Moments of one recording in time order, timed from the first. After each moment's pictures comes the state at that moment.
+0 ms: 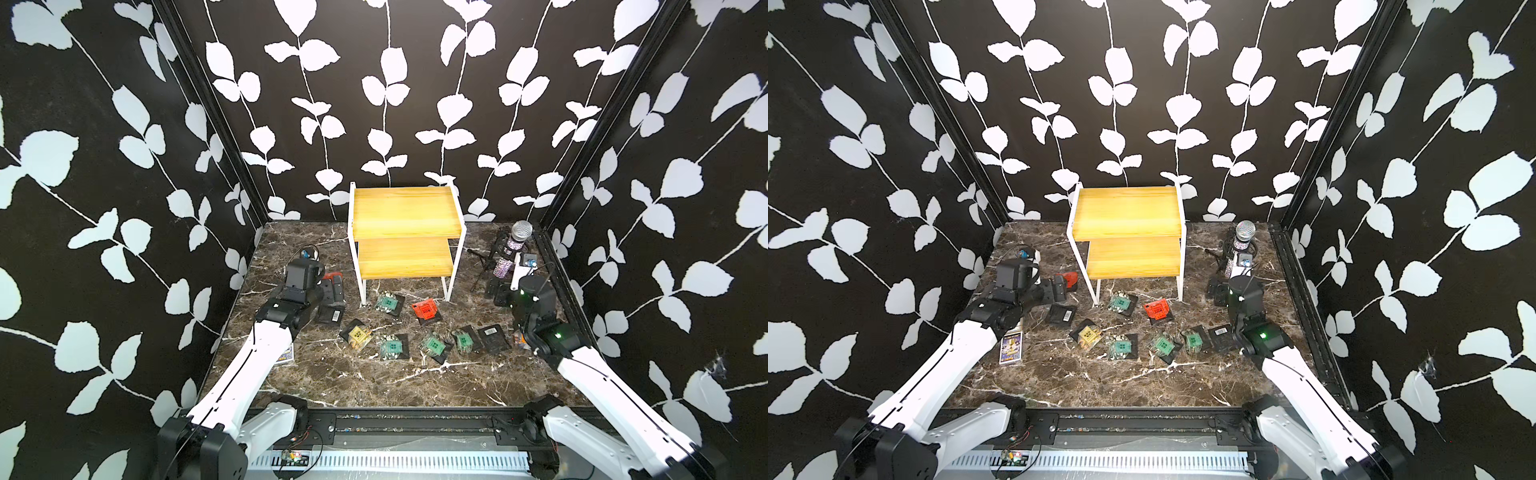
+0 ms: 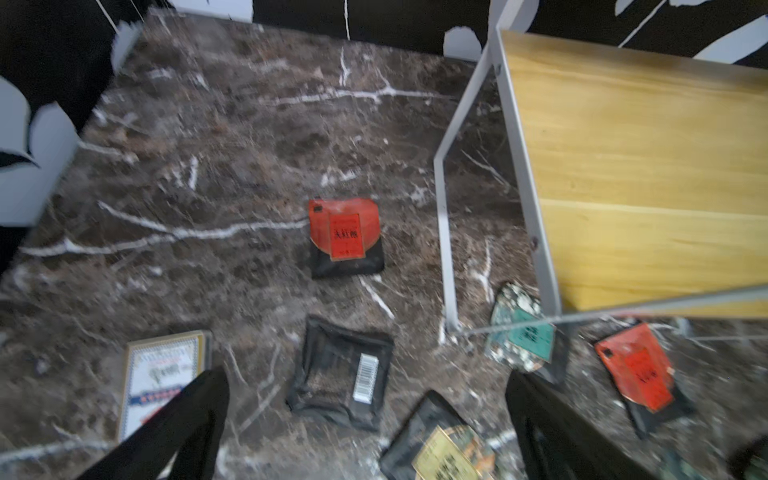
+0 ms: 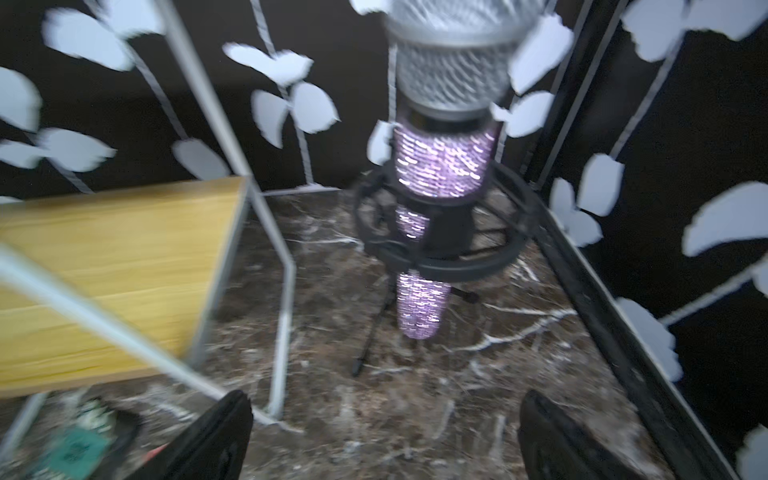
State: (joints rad) left arm -0.27 1.06 0.85 -0.45 -0.16 -0.23; right arm 0.36 0.94 0.69 -0.20 0.44 0.20
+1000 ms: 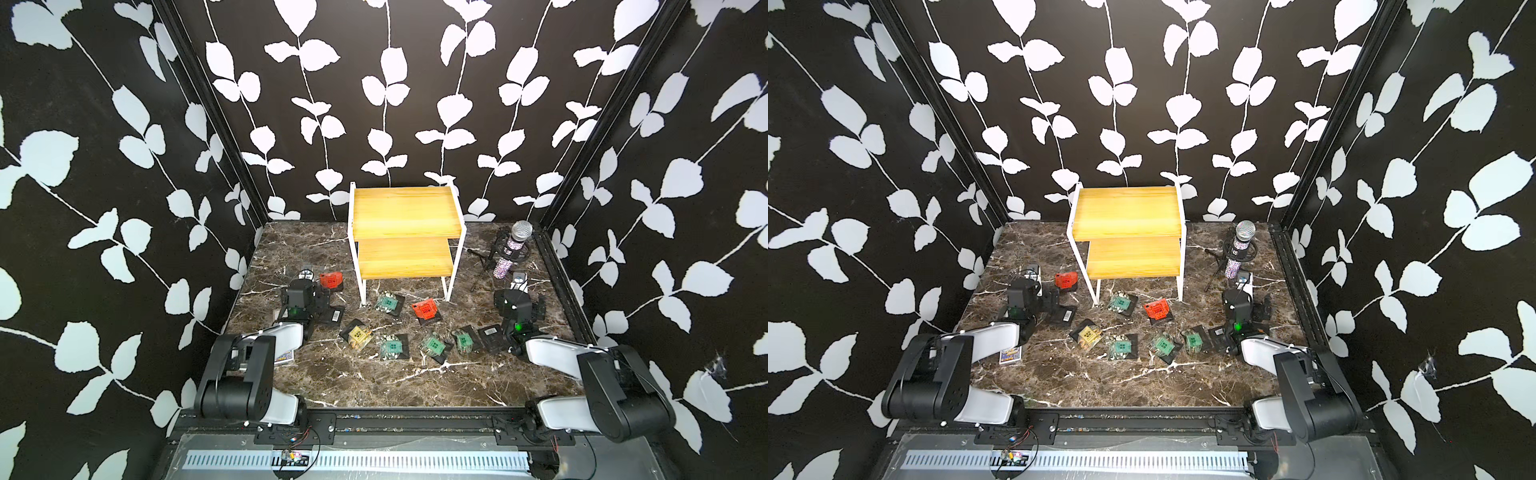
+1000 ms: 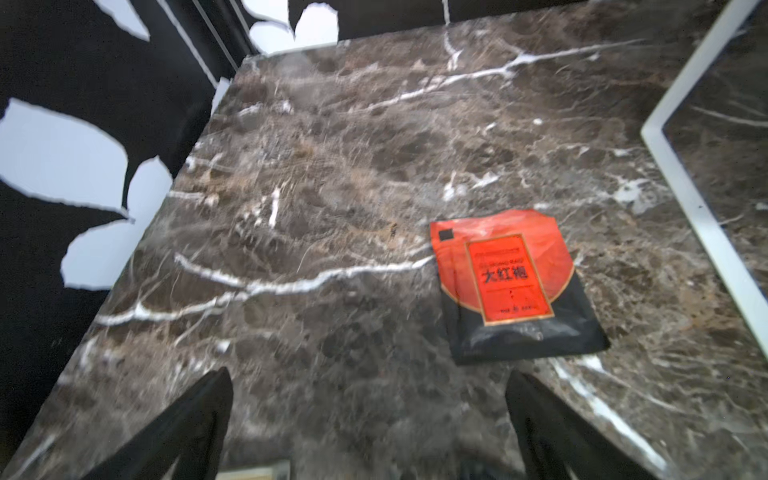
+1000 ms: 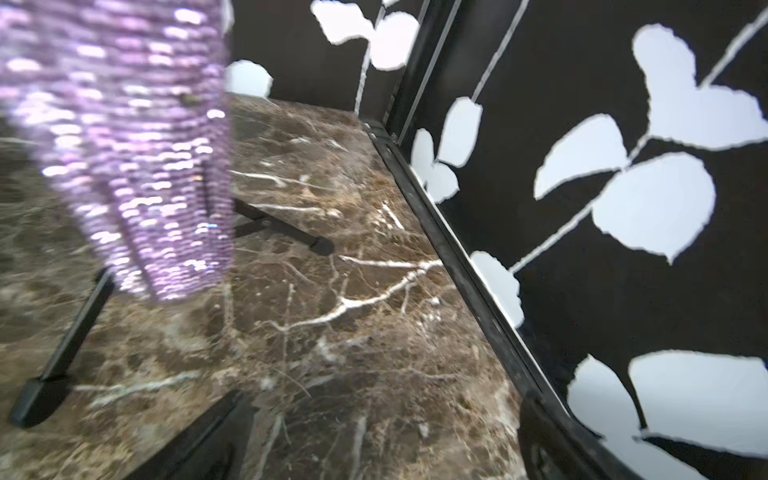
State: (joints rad) left arm -0.09 1.46 0.45 0.50 -0.23 0.09; right arm 0.22 1.37 0.34 0.63 0.66 -0.08
